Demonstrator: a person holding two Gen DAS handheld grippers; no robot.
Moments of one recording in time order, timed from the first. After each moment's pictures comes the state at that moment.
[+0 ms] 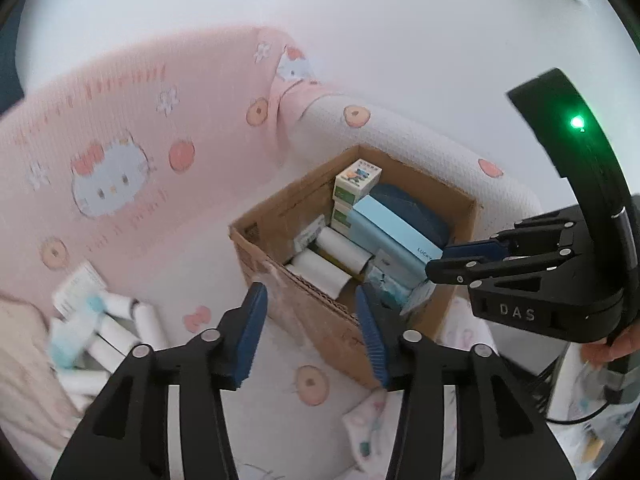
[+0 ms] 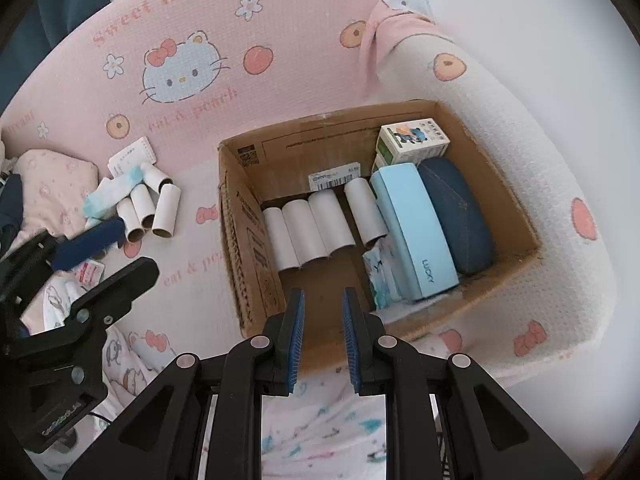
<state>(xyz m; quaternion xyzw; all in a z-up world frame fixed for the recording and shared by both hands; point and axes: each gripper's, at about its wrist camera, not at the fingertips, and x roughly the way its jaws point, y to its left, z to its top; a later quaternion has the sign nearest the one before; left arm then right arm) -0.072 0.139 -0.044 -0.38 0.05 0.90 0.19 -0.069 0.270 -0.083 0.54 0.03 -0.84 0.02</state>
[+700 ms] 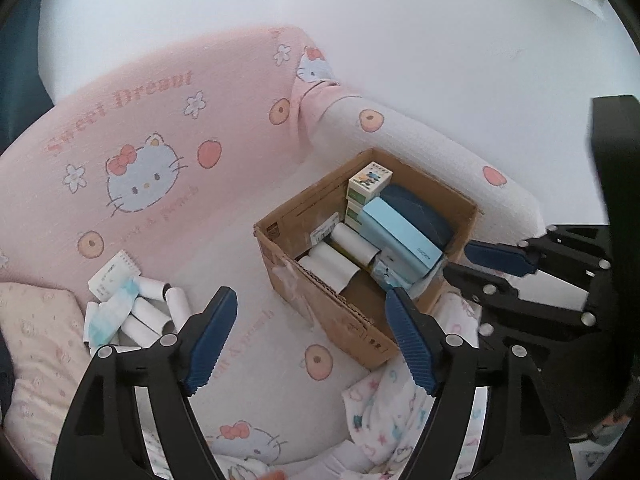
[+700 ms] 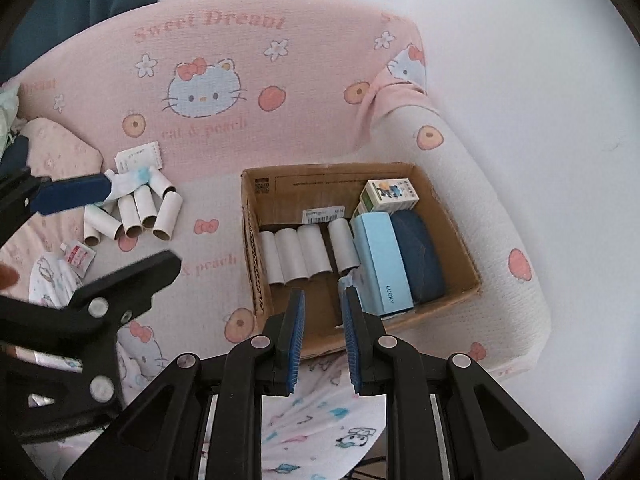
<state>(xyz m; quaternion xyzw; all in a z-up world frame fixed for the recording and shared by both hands) -0.060 0.139 0.009 -0.42 0.05 0.90 0.13 -0.018 0.235 -0.024 0.47 0.12 -0.87 0.00</state>
